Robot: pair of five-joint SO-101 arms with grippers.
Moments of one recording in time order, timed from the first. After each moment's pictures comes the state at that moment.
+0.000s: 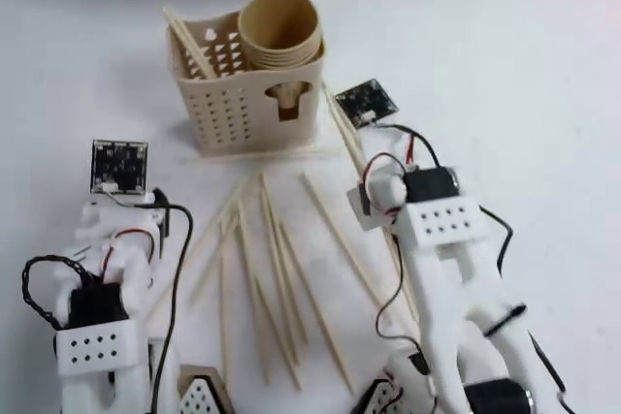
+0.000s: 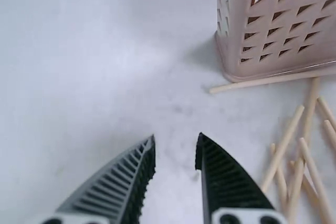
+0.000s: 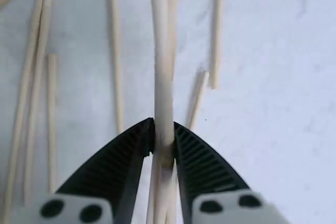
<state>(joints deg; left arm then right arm) -15.3 -72.7 77.7 45.9 -12.6 -13.4 -28.8 37.8 66.5 17.4</state>
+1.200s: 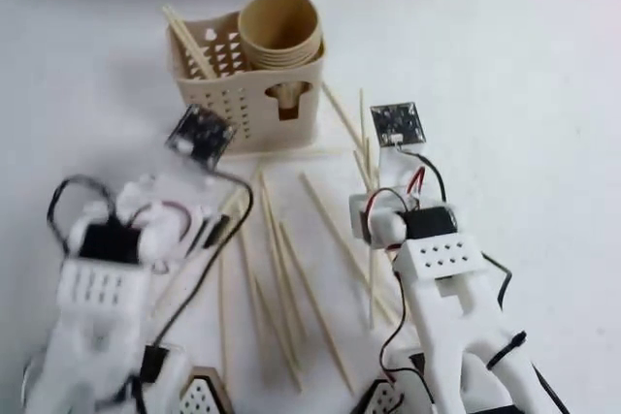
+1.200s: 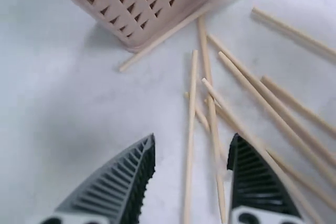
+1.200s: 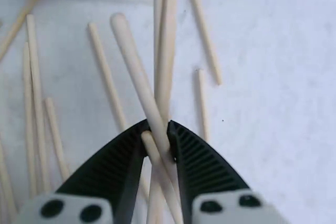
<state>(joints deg) 2.6 -50.2 49.1 71.3 -21.6 -13.4 -35.8 55.2 50.5 -0.7</state>
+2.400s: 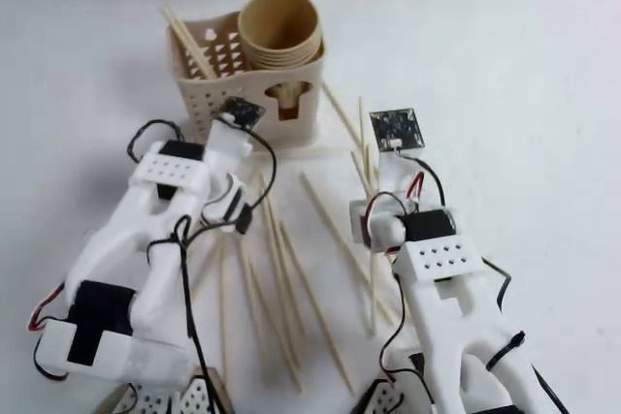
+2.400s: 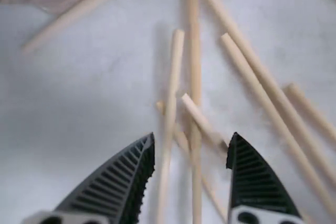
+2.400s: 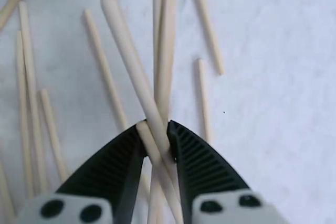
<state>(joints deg) 4.7 -1.1 35.0 60.9 -13.0 -13.4 -35.8 56.9 50.5 -0.7</state>
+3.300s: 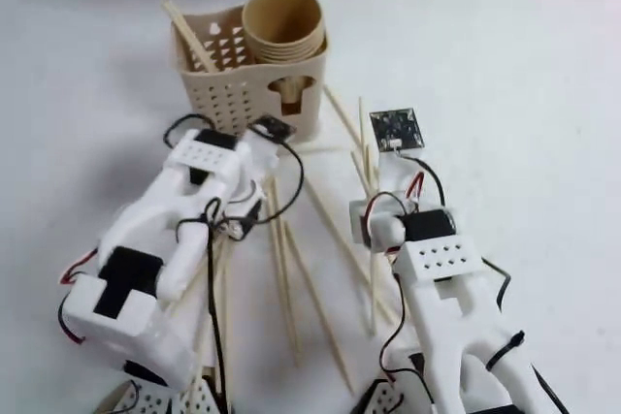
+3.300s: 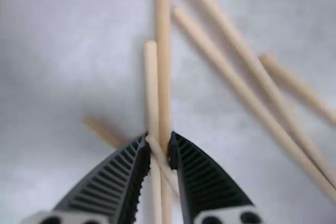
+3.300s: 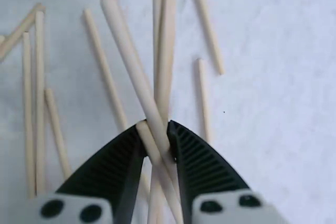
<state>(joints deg) 10.9 10.9 25.7 70.5 -15.5 -13.4 -35.8 56.9 50.5 -0.7</state>
